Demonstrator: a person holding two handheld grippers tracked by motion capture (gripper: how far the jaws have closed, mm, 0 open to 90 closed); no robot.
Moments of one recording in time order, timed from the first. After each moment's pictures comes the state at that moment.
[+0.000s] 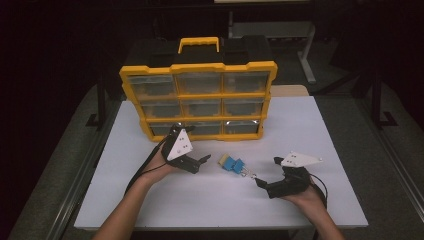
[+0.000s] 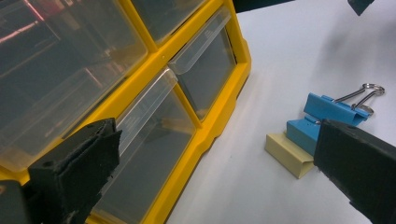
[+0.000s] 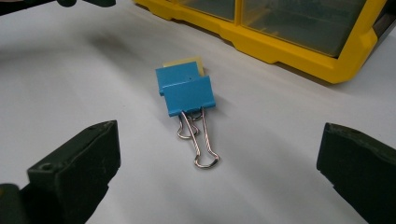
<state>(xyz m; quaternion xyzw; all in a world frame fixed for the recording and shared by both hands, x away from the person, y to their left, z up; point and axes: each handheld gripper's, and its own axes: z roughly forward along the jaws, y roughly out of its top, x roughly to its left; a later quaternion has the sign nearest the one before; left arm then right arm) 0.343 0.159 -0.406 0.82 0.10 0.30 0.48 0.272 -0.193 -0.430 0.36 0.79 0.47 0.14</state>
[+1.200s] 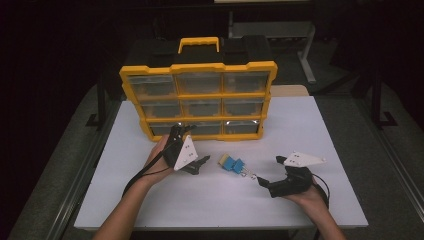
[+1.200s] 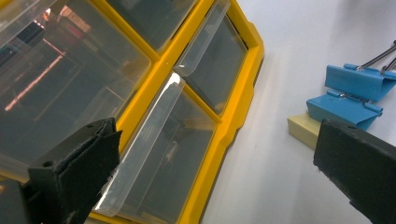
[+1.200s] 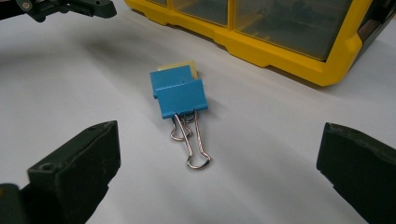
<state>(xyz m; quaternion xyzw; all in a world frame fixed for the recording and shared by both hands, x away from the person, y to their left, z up) 0.334 0.151 -0.407 0.82 0.03 0.38 0.42 0.272 -0.198 -0.430 0.36 0.79 0.48 0.15</state>
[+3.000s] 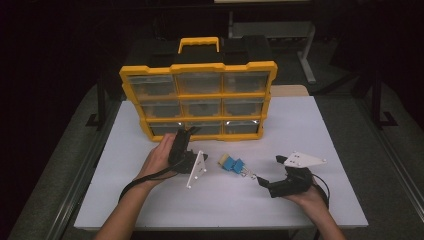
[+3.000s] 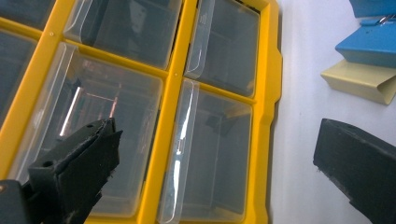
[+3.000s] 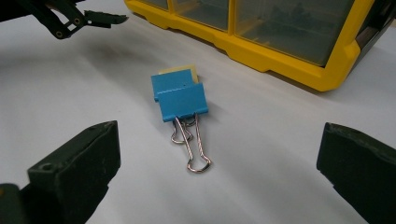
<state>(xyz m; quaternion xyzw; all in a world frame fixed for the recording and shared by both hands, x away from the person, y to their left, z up) 0.318 0.137 -0.415 0.79 -0.11 0.54 0.28 0.271 -0.198 -0.429 0.35 0.79 0.48 0.15</state>
